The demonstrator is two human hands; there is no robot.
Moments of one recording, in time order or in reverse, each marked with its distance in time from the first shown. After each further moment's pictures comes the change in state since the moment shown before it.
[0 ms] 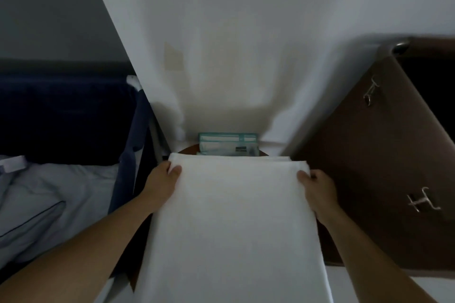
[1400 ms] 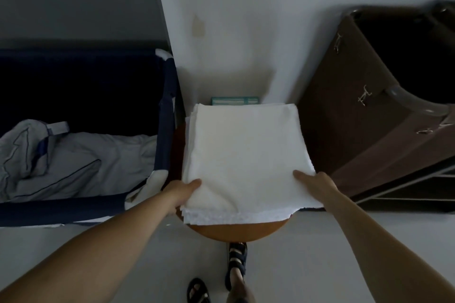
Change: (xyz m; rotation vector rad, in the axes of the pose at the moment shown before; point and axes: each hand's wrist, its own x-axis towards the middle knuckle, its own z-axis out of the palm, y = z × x) left_hand -0.198 -0.117 -0.014 -0.069 -0.271 -0.390; right_hand -0.193 0.096 -0.035 -0.168 -0.136 0.240
